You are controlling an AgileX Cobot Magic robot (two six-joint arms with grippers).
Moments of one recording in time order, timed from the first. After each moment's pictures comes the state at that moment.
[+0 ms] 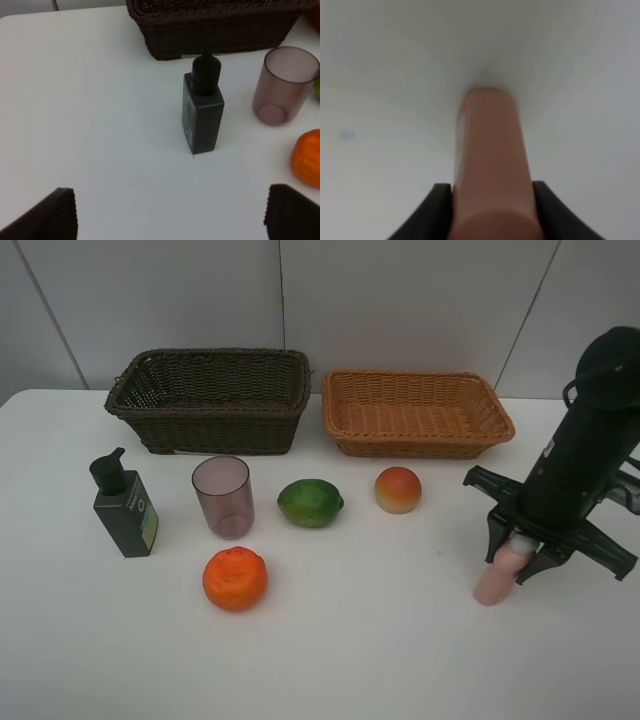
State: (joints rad) left arm -0.12 -0.01 -0.51 0.07 1.06 -0.05; right arm 0.23 1.67 -0.83 0.08 0.90 1.04
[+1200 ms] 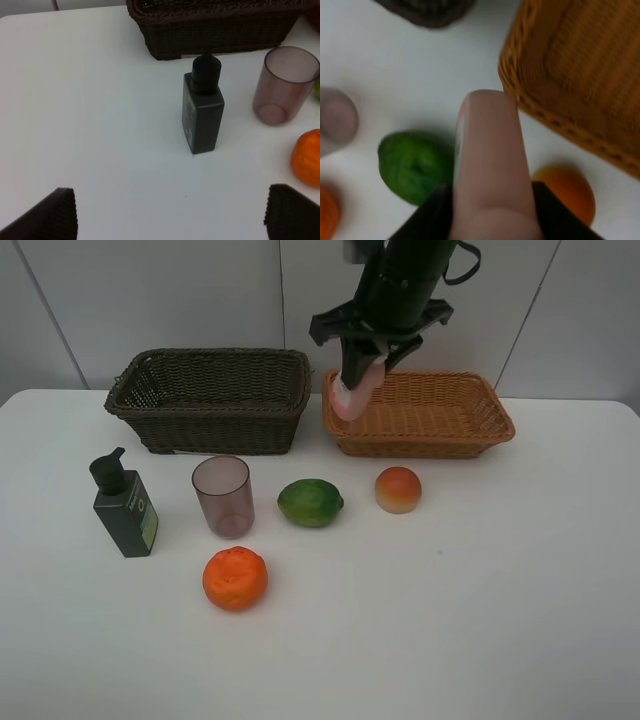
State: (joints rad) left arm -0.12 -0.01 -0.51 0.07 1.06 -0.05; right arm 0.55 2.03 -1.92 -0.01 1.22 0.03
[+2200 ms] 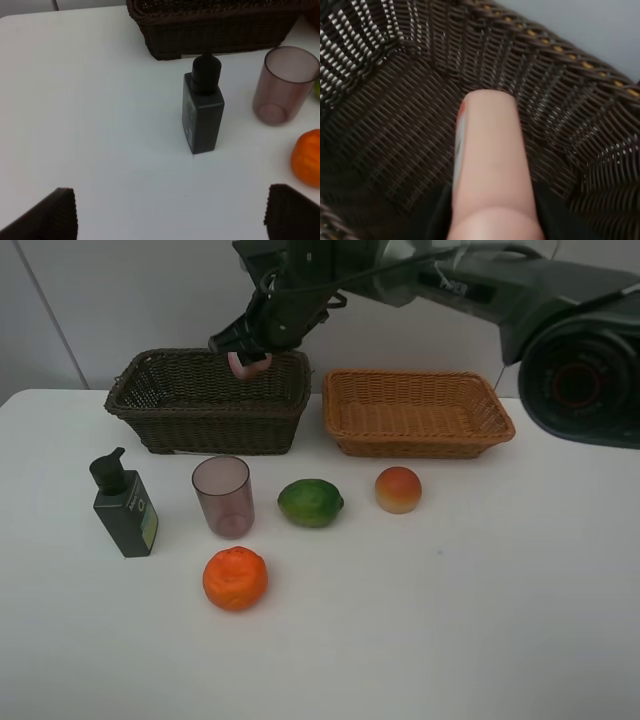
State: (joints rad) left arm -0.12 -0.01 -0.51 0.07 1.06 -0.05; right arm 0.65 2.42 -2.24 -0.07 0.72 0.01
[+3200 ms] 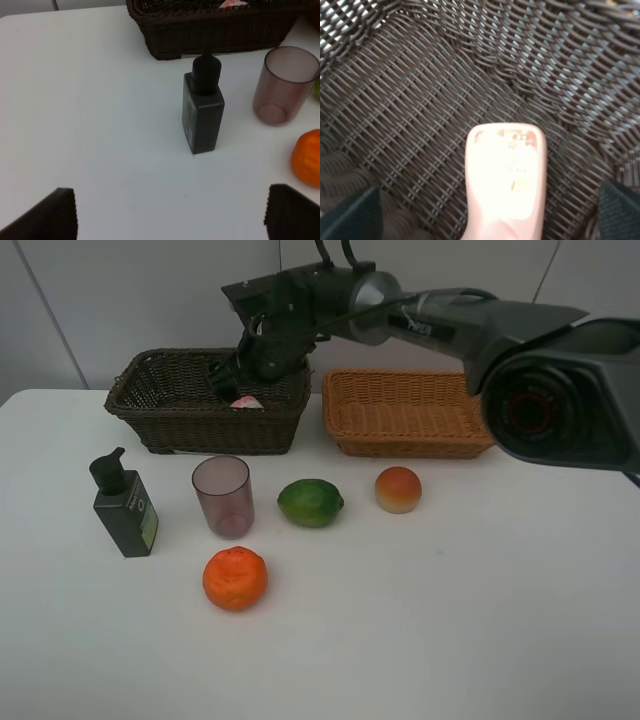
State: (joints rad) left arm -0.12 -0.01 -0.51 0.07 1.06 -0.05; right arm 0.67 2.48 -2.25 -0.09 0.70 0.01
